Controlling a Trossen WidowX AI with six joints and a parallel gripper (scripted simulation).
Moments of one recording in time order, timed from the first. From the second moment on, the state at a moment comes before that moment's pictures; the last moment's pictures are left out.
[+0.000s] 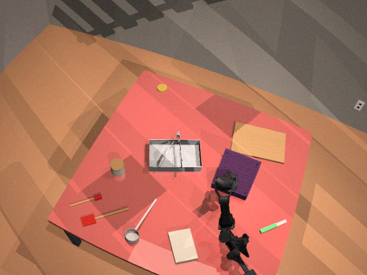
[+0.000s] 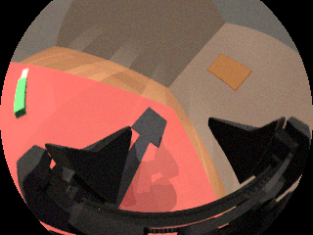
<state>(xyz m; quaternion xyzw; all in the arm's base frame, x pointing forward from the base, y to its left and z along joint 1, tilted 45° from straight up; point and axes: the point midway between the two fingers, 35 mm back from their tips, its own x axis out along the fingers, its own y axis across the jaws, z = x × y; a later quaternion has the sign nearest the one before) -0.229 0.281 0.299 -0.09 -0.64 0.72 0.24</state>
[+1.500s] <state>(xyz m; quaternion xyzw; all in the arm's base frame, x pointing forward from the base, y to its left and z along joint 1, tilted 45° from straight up) 0.252 0.338 0.317 -0.18 -0.09 0.58 0.79</state>
